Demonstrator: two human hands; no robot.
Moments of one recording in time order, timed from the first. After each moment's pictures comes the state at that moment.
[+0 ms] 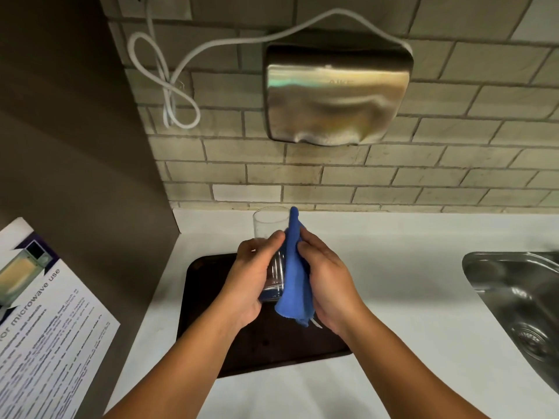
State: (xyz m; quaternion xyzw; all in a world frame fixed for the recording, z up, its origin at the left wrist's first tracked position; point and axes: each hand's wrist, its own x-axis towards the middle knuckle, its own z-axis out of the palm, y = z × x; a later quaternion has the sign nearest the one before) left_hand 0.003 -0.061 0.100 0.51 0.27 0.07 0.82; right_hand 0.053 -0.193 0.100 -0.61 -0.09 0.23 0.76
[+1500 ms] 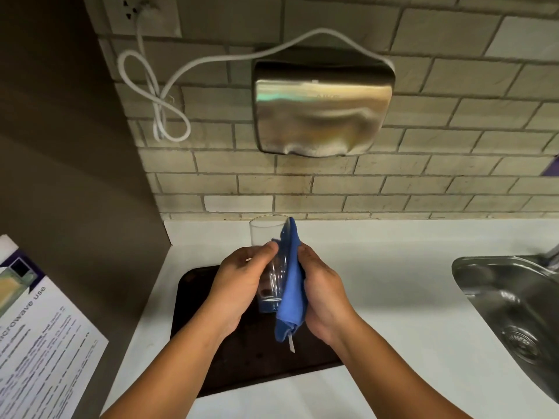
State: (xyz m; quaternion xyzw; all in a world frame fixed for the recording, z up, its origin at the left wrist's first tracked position) left_hand -0.001 -0.055 0.112 0.58 0.24 0.10 0.77; right_hand 0.056 -0.194 0.098 -0.55 -0.03 0.24 0.80
